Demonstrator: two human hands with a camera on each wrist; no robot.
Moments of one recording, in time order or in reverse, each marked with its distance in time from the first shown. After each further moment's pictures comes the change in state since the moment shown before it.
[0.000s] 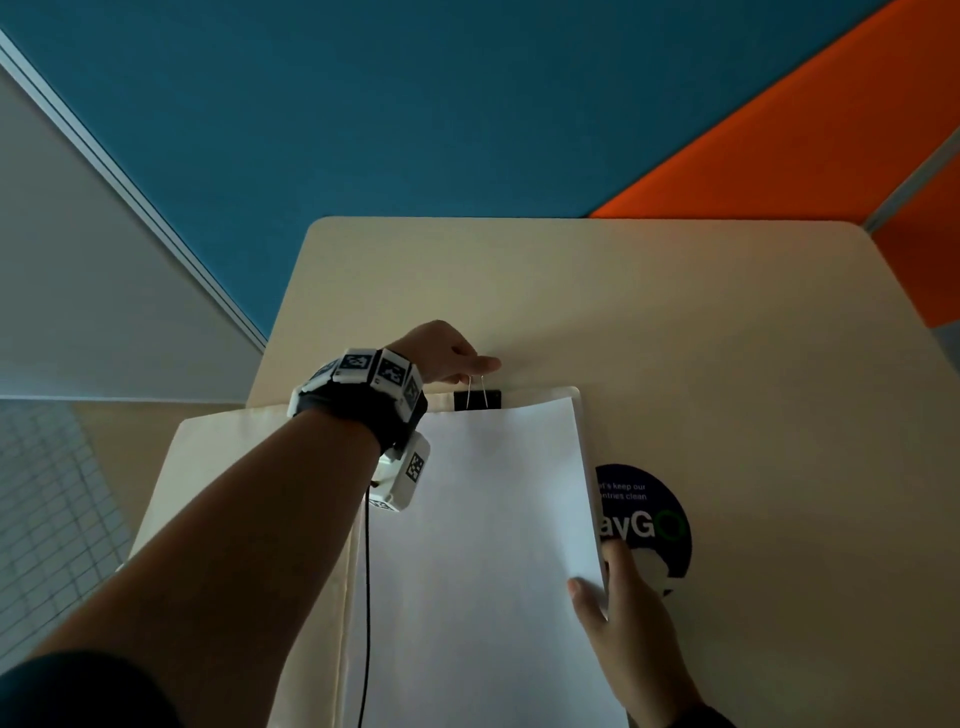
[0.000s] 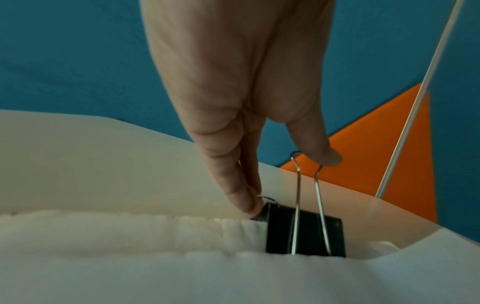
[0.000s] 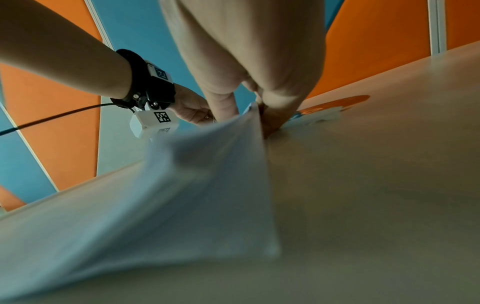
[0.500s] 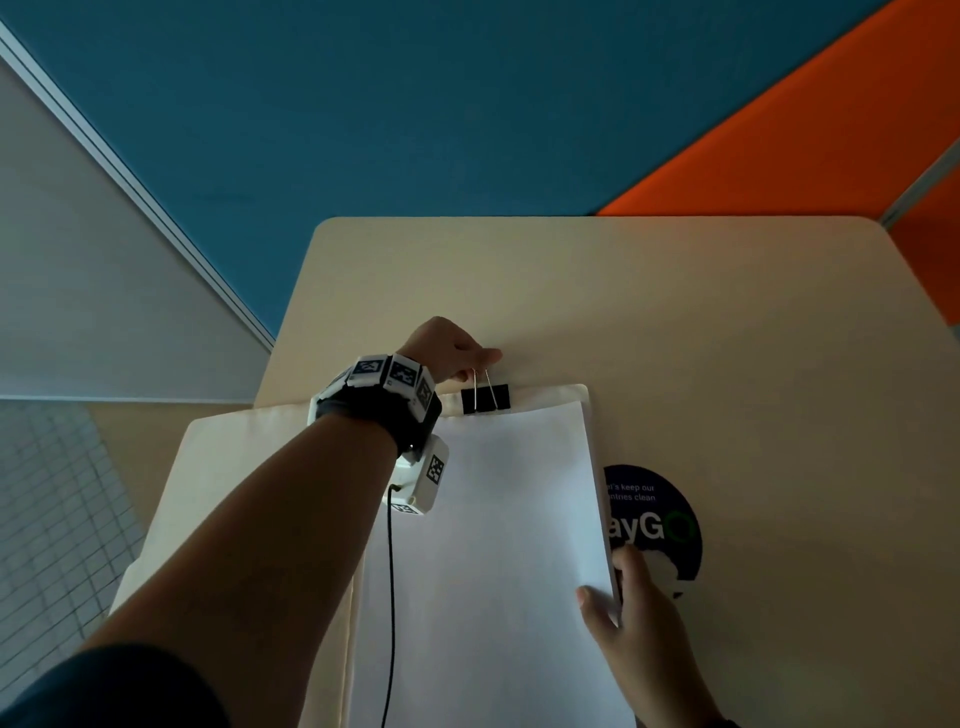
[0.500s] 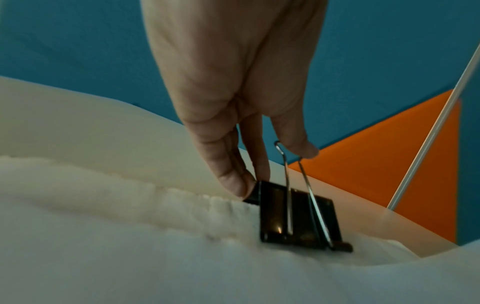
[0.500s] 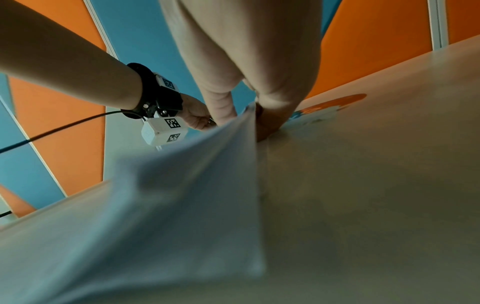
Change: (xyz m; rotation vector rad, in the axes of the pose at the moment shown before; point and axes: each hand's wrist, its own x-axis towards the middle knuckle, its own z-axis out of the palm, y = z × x) left_hand 0.014 -0.013 0.005 -0.099 0.102 0.056; right_hand 0.000 0.008 0.002 0.061 0.004 -0.048
